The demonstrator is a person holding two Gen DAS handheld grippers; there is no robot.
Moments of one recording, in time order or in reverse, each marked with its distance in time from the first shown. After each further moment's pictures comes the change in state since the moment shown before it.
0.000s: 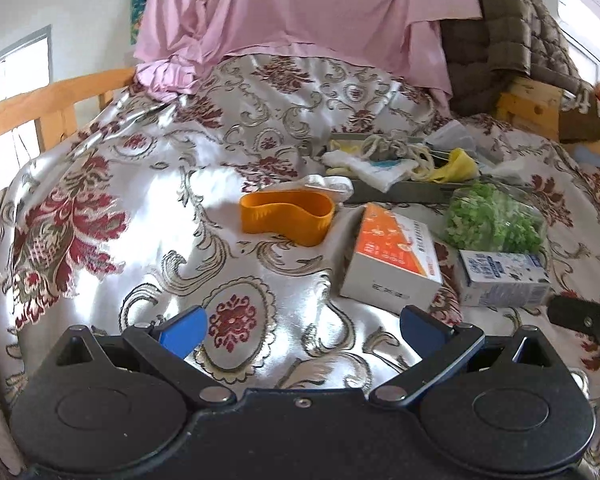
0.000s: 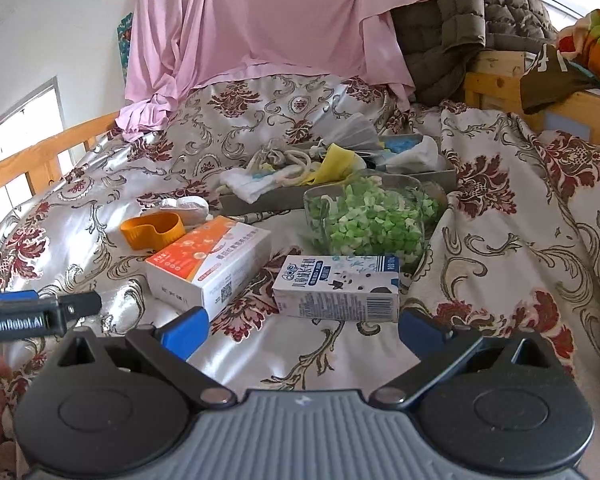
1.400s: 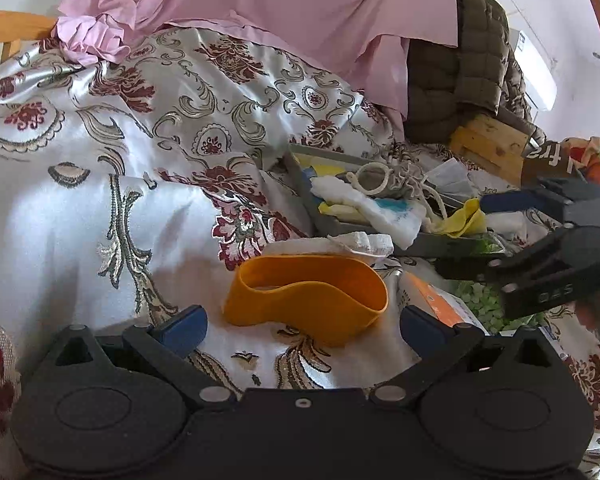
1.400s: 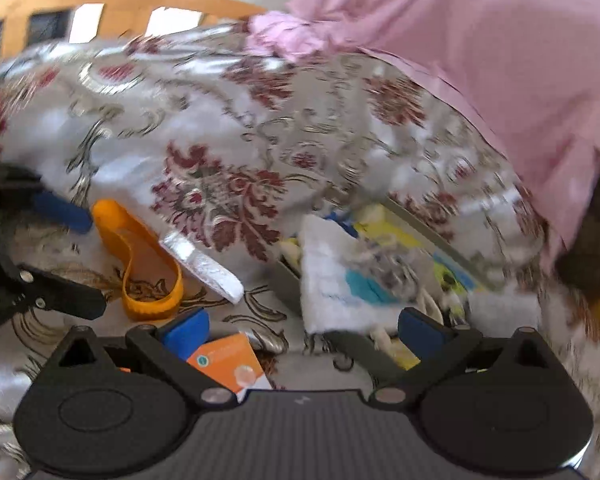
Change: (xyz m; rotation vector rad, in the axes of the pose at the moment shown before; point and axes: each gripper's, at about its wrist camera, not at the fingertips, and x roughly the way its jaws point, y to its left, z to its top) left arm 0.160 0.092 0.057 -0.066 -0.012 -0.408; right arm 0.187 0.117 0.111 -0.778 0.077 0.099
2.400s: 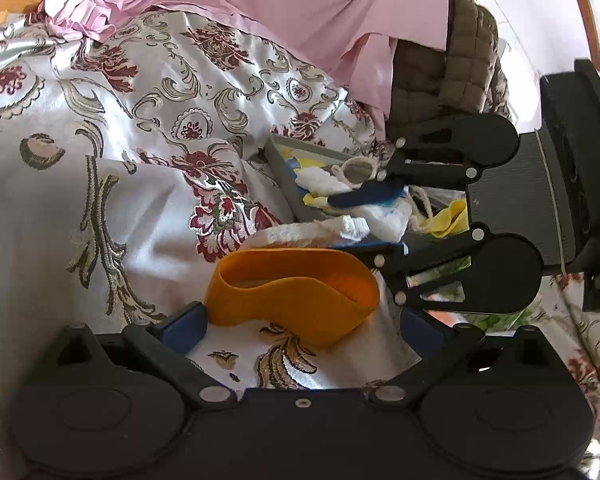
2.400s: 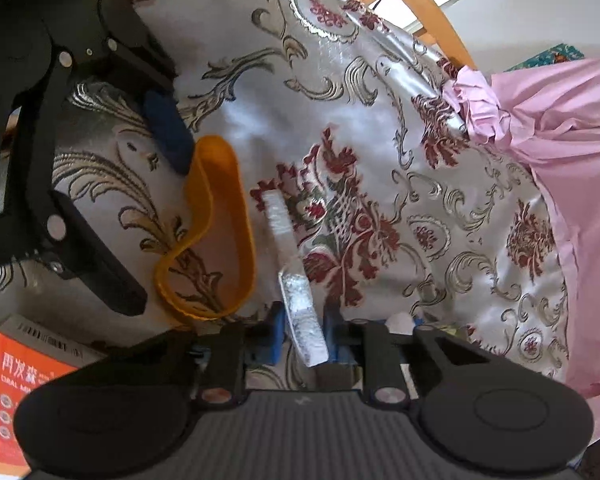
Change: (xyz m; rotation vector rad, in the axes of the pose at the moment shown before) left arm 0.015 0.010 -0.002 -0.028 0.016 -0.079; right arm 0.060 0.062 0.019 -0.664 -0.035 0.137
